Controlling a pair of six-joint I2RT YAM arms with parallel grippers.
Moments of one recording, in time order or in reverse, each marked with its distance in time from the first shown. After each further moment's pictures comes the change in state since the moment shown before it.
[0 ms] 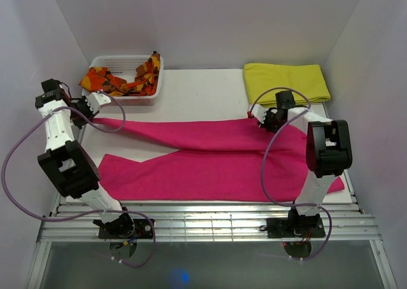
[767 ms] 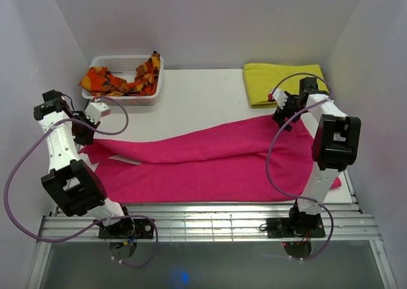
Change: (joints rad) left arm 0.003 -0.243 -0.140 -0.217 -0.158 -0.335; right arm -0.188 -0.039 0.117 -0.214 -0.060 -0.002
